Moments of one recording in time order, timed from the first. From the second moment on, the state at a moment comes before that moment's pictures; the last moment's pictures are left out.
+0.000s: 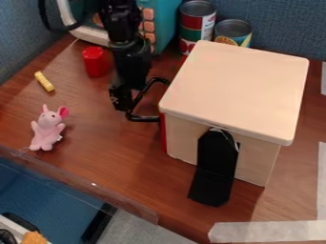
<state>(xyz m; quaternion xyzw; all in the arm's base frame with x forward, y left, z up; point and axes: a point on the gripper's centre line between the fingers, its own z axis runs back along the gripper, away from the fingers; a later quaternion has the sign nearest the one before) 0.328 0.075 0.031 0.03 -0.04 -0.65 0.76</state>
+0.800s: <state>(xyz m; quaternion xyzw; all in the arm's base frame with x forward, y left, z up) 0.337 0.053 0.017 0.01 -0.02 -0.65 0.76</state>
